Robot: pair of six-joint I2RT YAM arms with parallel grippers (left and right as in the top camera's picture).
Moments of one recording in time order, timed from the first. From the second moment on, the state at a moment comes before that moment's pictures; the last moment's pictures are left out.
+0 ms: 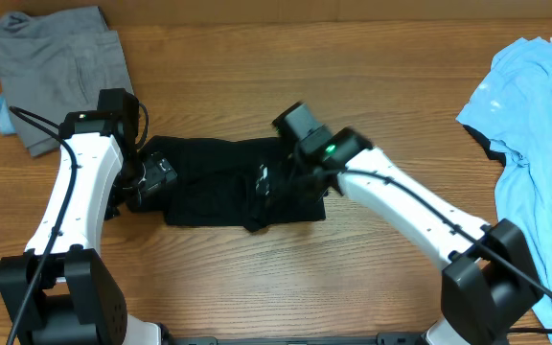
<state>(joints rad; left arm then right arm) 0.07 1.67 1.30 -1.23 -0.11 -0.57 0.64 1.78 1.38 -0.81 -0.23 0.66</state>
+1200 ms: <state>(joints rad) 0.07 1.67 1.30 -1.23 -0.11 -0.54 0.61 1.94 1.35 -0.30 -0.49 0.69</state>
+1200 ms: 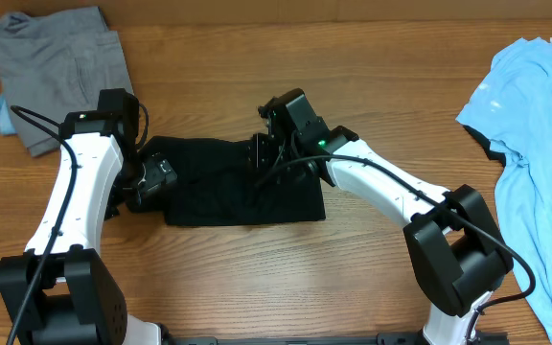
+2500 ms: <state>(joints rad) 0.07 1.67 1.30 -1.24 -0.11 -0.54 0.58 2.07 1.46 -0.37 -0.66 0.78</state>
